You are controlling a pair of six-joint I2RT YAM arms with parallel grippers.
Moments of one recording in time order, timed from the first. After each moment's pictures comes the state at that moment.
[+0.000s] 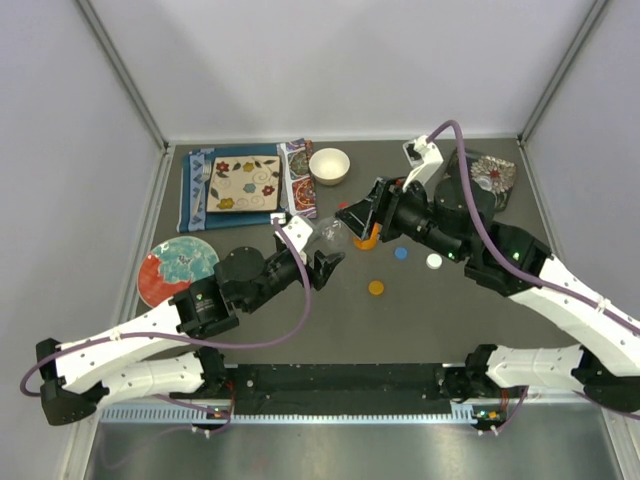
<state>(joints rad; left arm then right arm) -1.12 0.87 0.87 -0.07 -0.28 -0.02 0.99 1.09 1.42 -0.49 0.17 0.61</state>
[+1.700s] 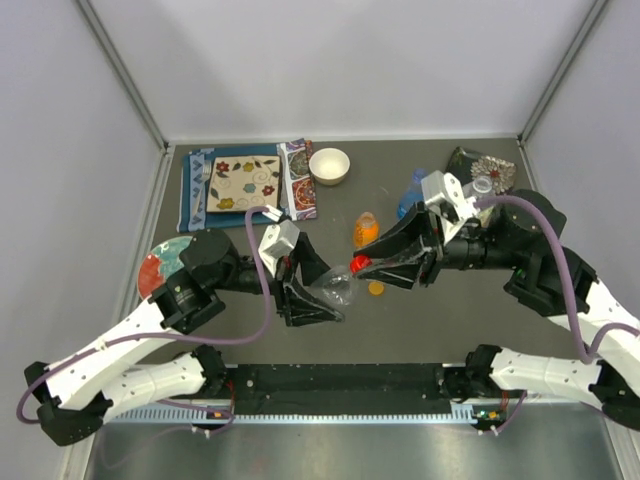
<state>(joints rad) -0.95 0.83 0.97 -0.05 0.72 -0.32 0.99 0.94 1.37 -0.37 -0.54 0.13</state>
